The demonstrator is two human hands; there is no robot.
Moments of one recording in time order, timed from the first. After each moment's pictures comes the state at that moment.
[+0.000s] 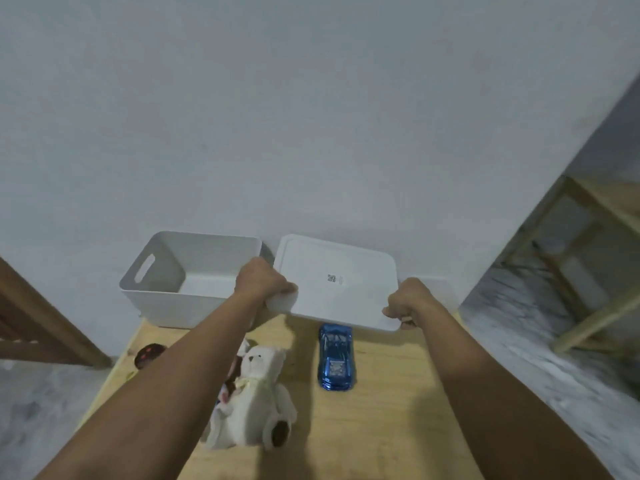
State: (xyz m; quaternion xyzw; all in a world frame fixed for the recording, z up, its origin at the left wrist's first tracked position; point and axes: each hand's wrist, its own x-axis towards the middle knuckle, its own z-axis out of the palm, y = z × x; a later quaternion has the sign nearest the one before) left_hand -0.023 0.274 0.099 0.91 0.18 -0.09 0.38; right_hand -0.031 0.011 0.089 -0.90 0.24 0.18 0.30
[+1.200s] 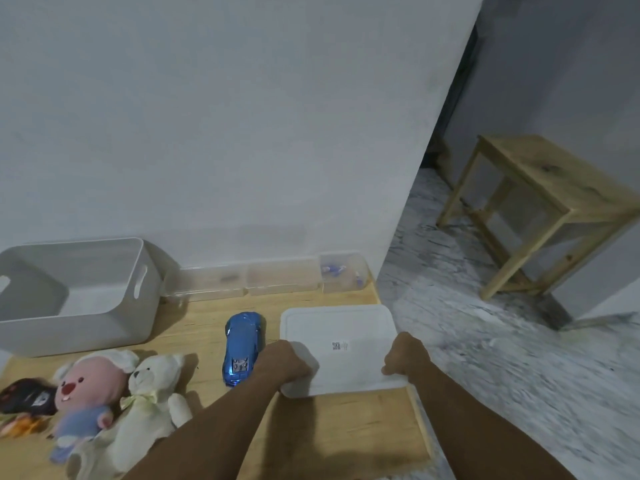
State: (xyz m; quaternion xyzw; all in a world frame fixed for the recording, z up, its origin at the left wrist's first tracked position) left_hand -0.117 0.052 0.028 0.92 0.01 -0.35 0.17; right_hand -0.138 -0.171 -0.013 -0.90 0.29 0.25 0.20
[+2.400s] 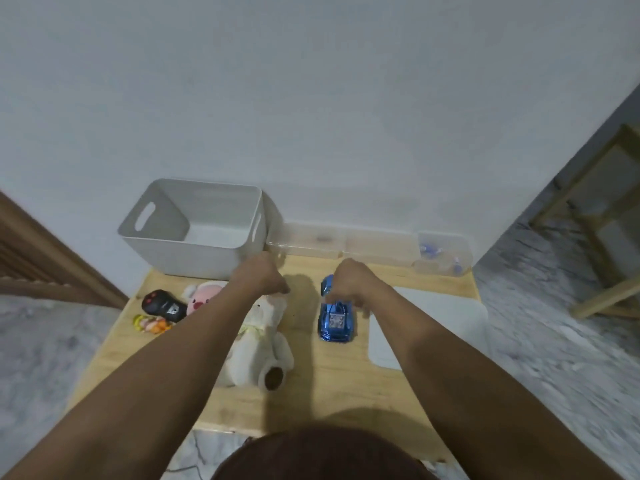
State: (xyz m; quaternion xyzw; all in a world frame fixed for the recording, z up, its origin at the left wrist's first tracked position) left_hand -0.051 0.266 0.036 0.96 0.11 -0.20 0.16; right_hand -0.046 0.081 0.038 -0.94 0.00 0.29 0.20
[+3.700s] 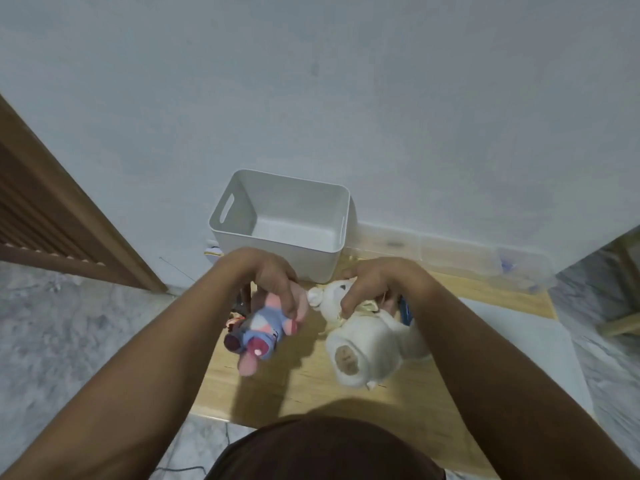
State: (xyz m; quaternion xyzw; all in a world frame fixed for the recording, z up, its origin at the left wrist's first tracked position) left_hand -0.052 0.434 0.082 0.84 -0.04 -0.50 0.20; right_hand -0.042 0.232 0.095 -0.87 -0.07 0.48 0.14
